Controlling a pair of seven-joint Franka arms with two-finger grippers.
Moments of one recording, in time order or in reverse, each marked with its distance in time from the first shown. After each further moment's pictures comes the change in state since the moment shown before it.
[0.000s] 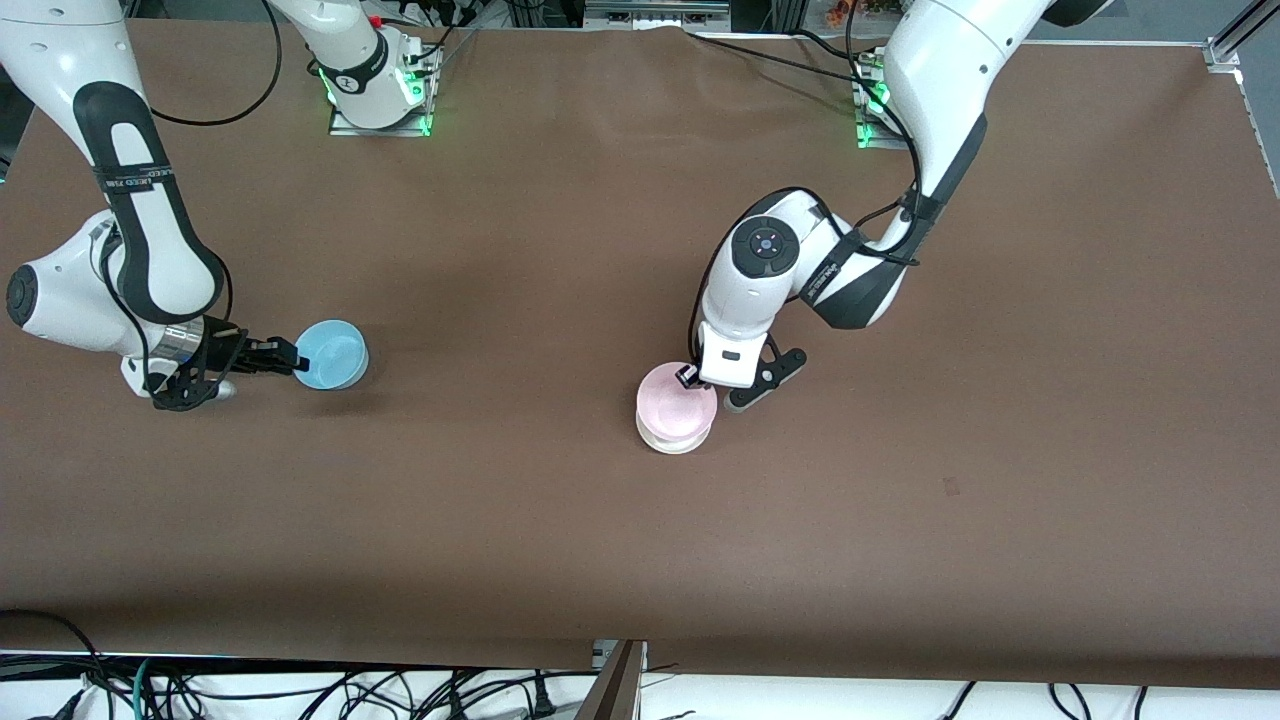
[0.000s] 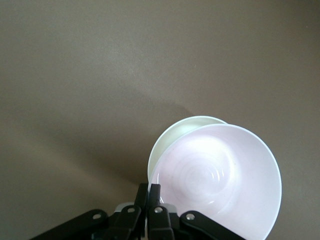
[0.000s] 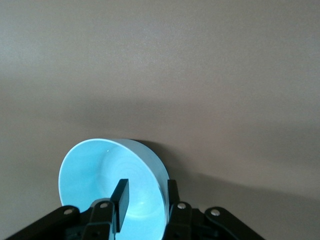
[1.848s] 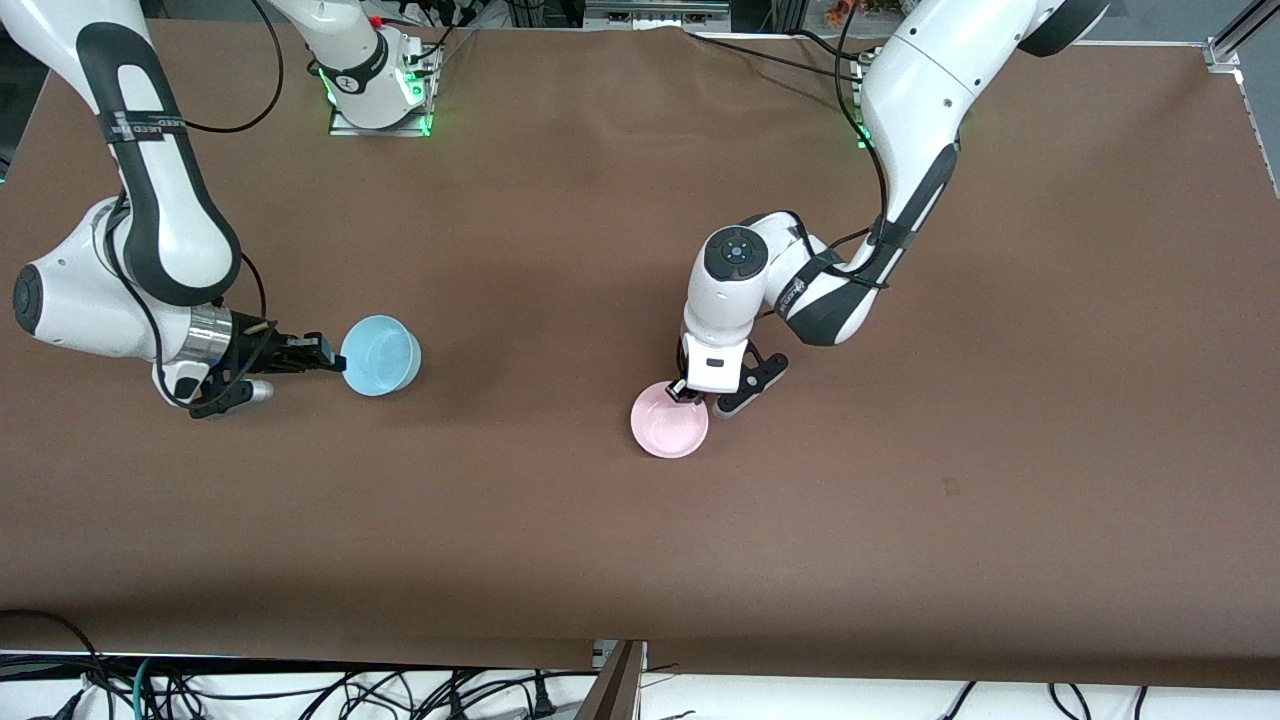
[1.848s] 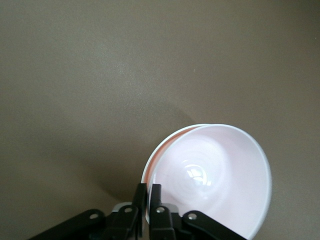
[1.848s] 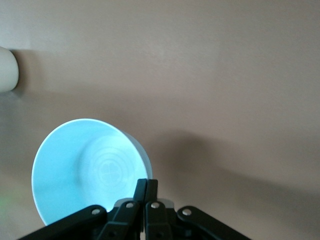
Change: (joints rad) left arm -0.021 0.078 0.005 0.021 0.144 0.084 -0.175; right arm 0.017 -0.086 0.143 0.091 0.011 -0.155 0.140
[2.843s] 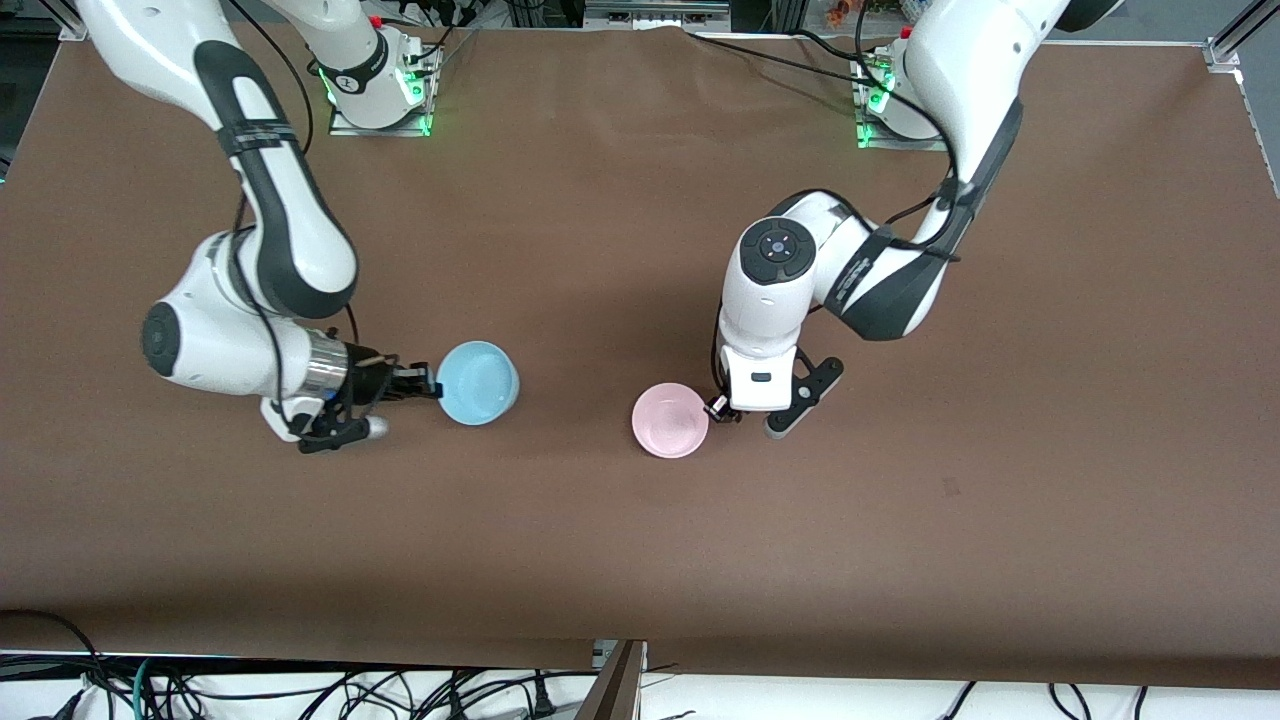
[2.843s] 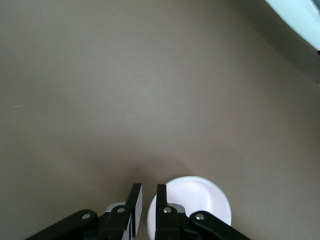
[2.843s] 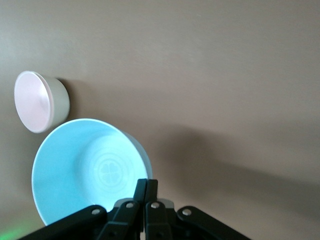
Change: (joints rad) left arm 0.050 -0.103 -0.003 0.206 -0.102 -0.395 0.124; right arm 0.258 0.154 0.013 0.255 0.008 0.029 0.320
